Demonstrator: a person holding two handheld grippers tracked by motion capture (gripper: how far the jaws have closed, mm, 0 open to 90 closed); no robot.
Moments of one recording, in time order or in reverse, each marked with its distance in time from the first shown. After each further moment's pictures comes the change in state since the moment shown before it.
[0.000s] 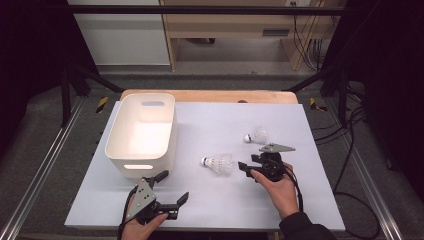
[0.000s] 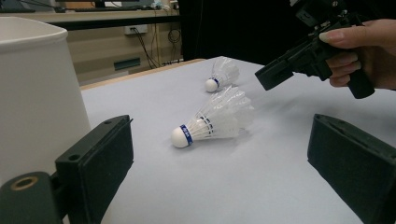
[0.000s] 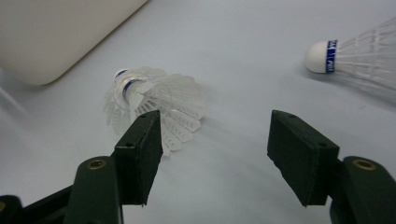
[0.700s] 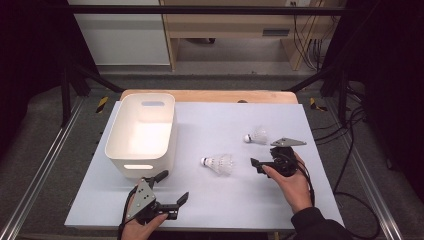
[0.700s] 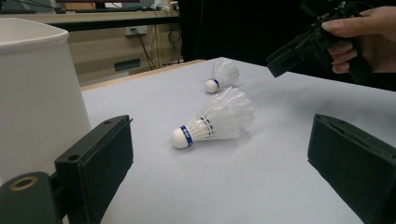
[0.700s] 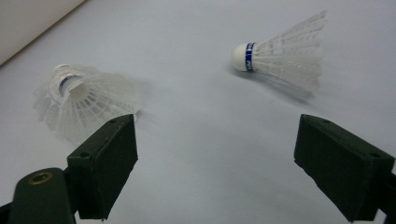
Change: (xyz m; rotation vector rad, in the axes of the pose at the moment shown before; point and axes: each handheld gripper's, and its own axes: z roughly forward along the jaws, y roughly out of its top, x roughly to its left) left arm 0.000 0.000 0.000 -0.006 -0.001 -0.001; right arm -0.027 0.010 -0.019 0.039 -0.137 -0.032
